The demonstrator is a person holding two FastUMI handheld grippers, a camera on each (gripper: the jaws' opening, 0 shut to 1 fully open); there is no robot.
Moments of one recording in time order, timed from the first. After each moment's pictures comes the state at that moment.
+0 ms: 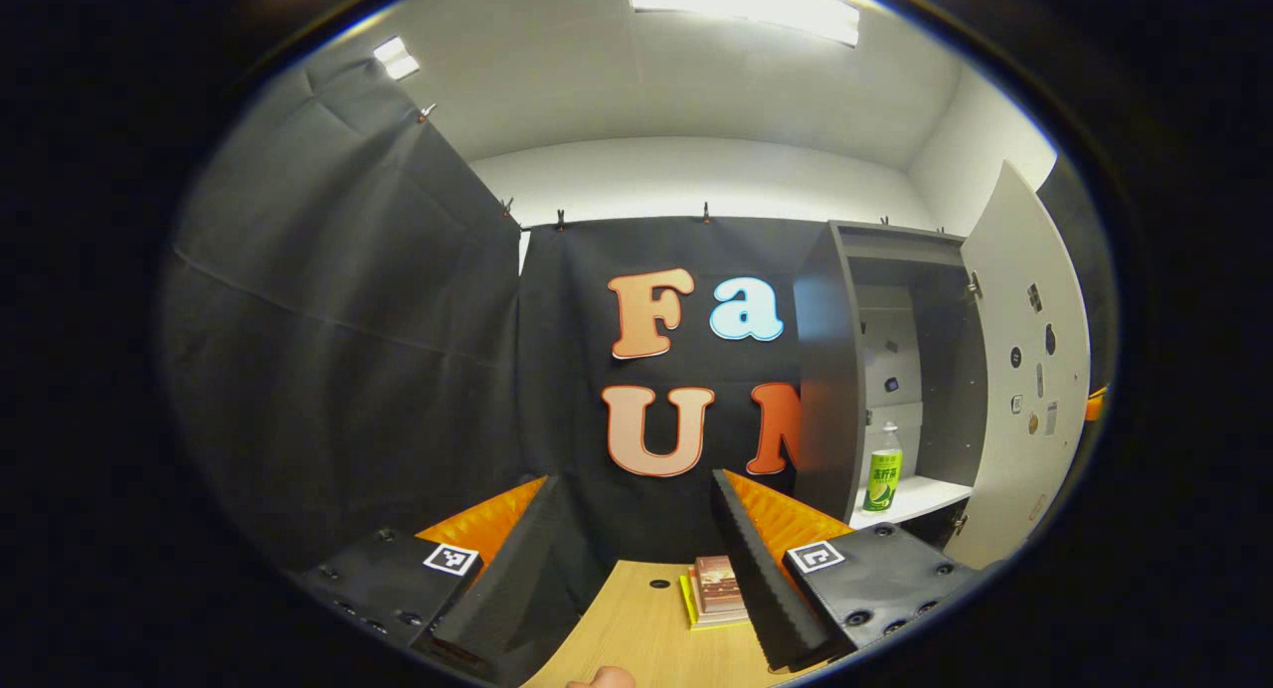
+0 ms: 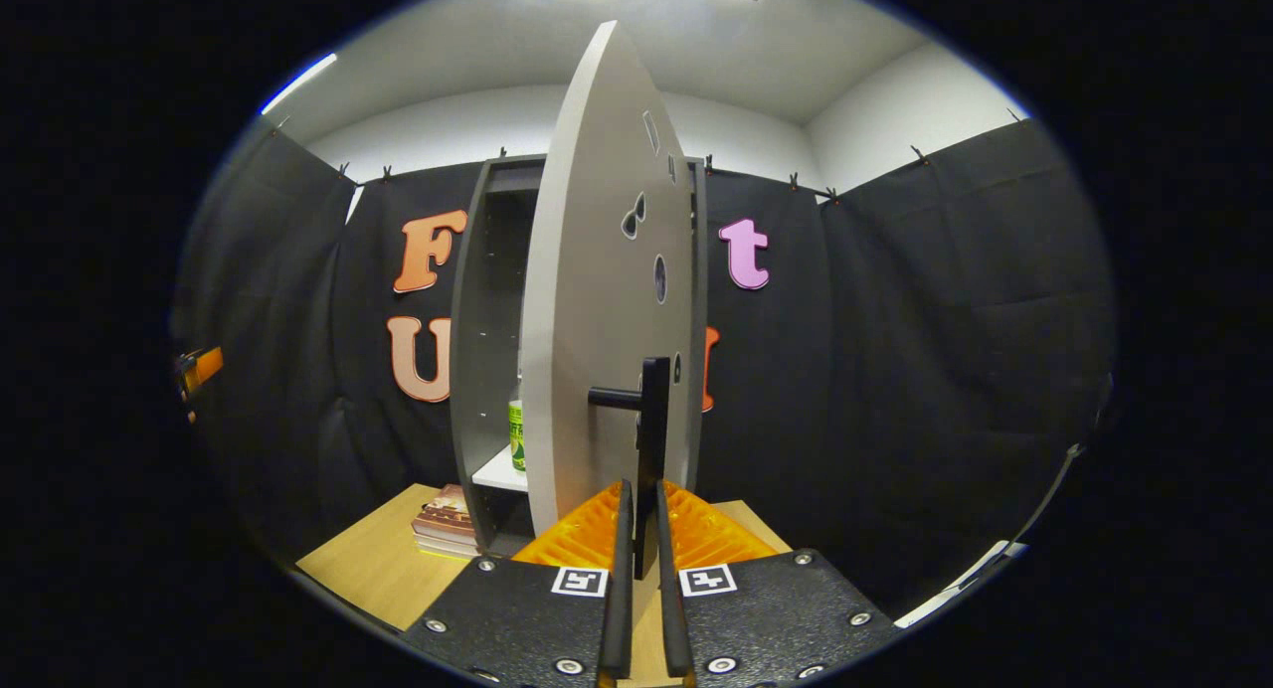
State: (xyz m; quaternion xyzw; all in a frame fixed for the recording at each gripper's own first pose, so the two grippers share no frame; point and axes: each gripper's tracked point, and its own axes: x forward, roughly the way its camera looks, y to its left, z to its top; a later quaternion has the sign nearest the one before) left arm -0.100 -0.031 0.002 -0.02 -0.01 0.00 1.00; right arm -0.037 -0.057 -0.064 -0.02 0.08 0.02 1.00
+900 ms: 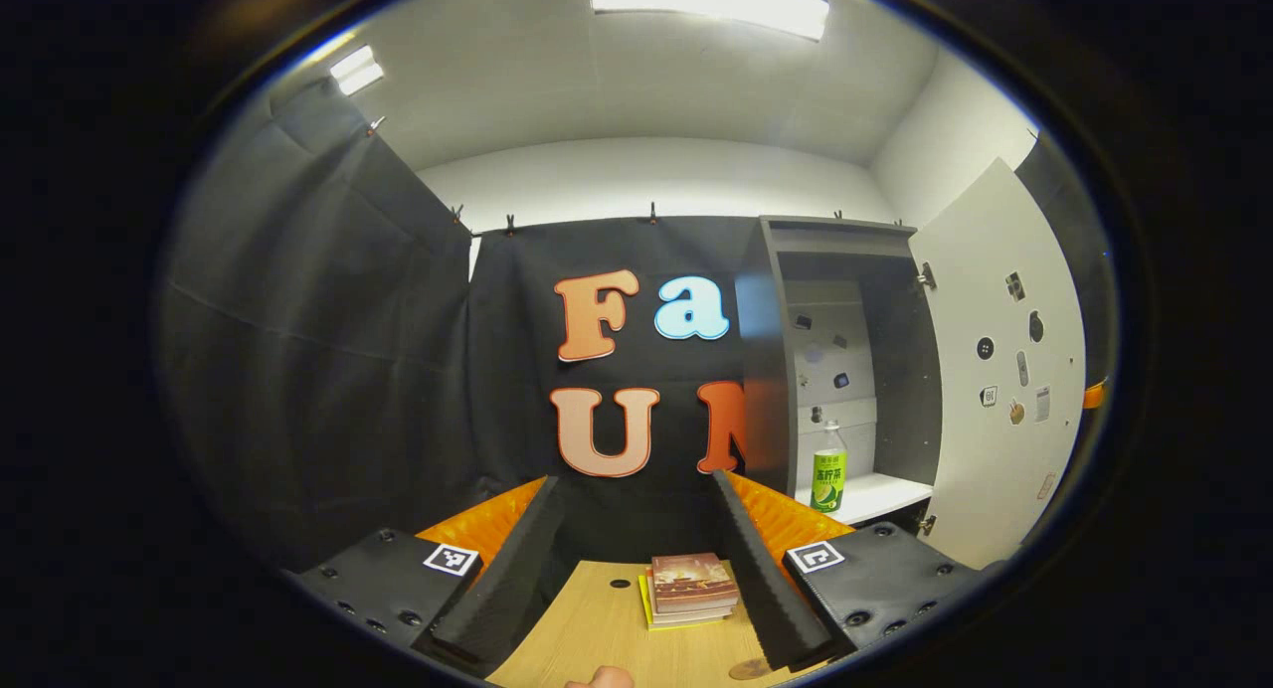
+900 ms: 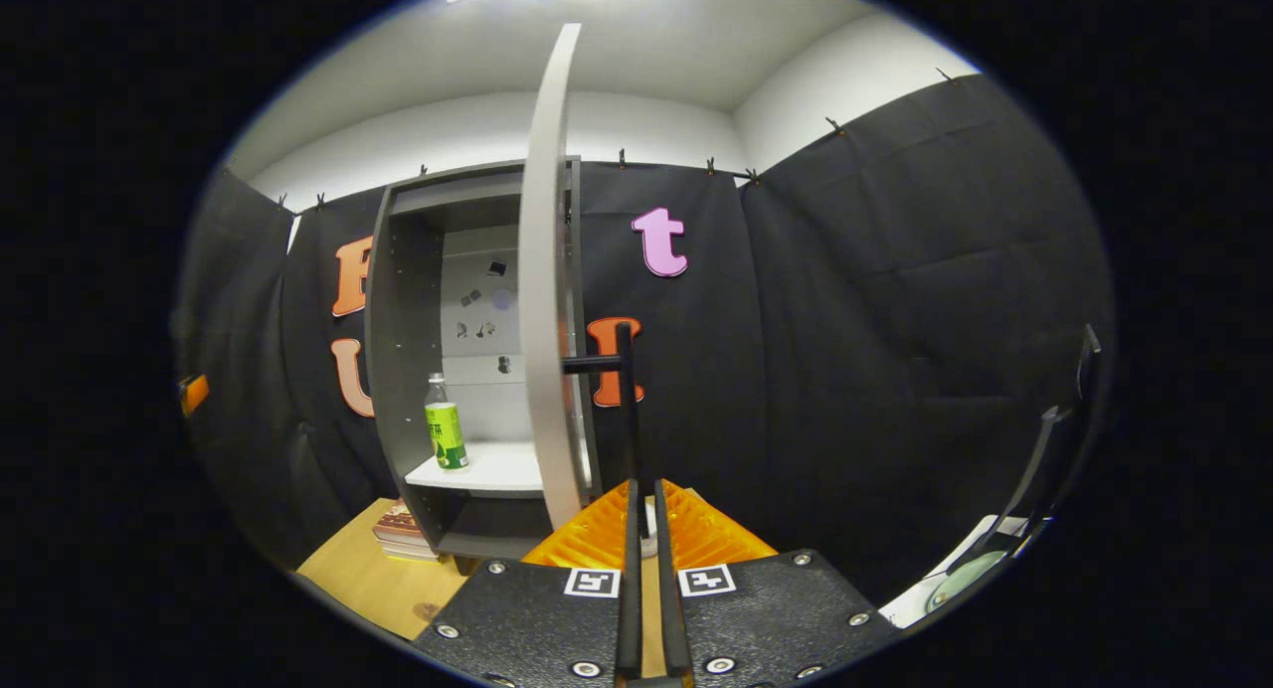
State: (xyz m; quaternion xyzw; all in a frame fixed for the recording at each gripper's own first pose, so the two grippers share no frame) left arm -0.101 -0.126 0.001 0.00 -0.01 -0.05 1.00; right arm -0.070 -0.190 -0.085 0.05 0.09 -0.03 0.99
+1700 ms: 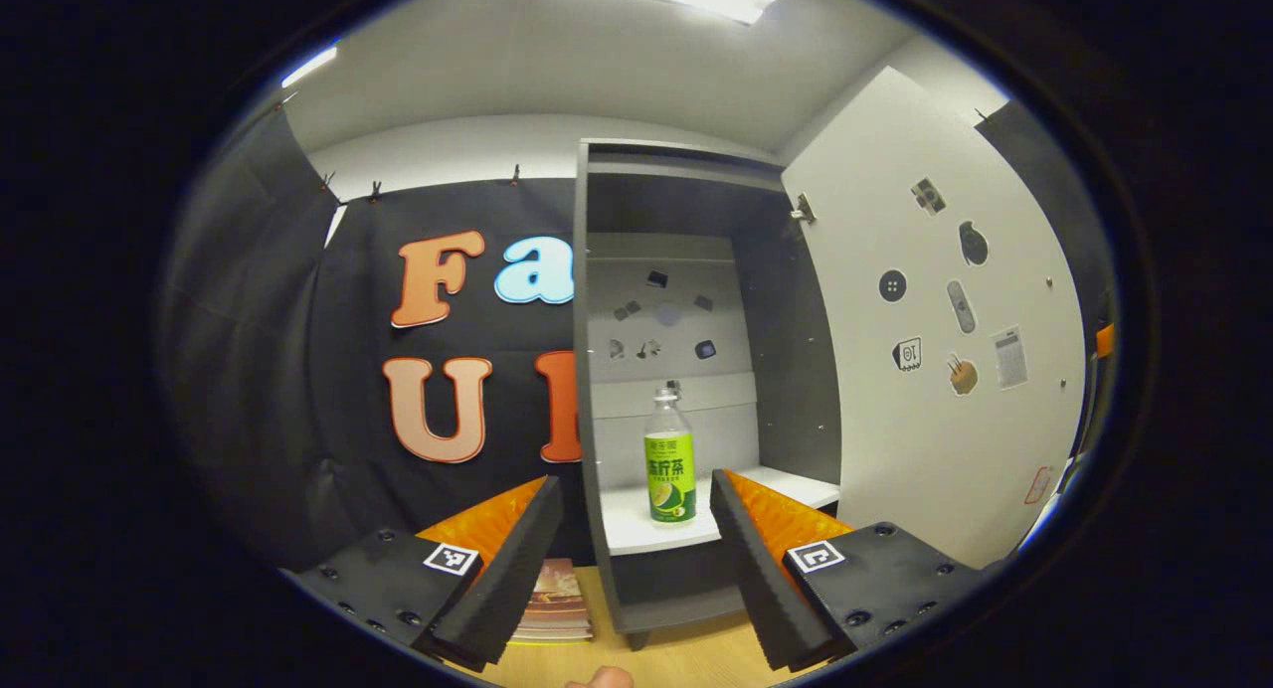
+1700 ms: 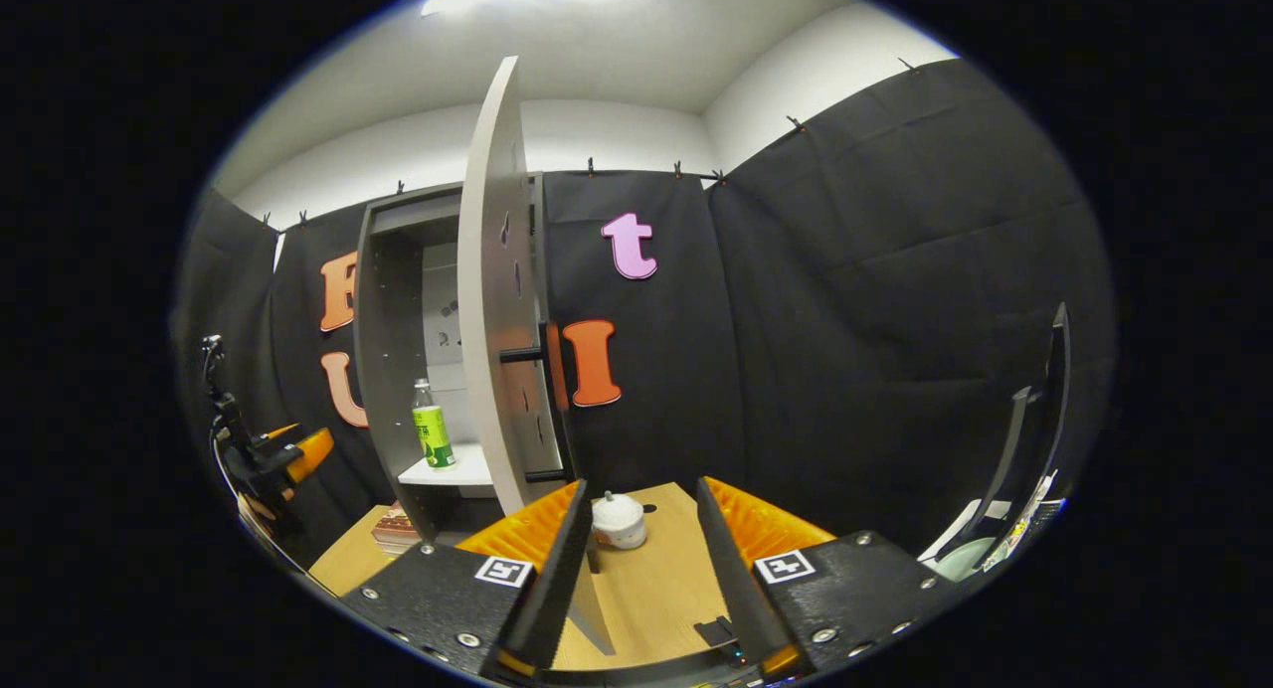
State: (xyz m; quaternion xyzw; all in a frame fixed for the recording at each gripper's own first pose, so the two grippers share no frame) left arm -0.010 -0.405 -0.089 0.00 -0.01 -0.20 0.98; right arm -0.120 -0.233 -0.086 0.06 0.08 -0.08 0.99
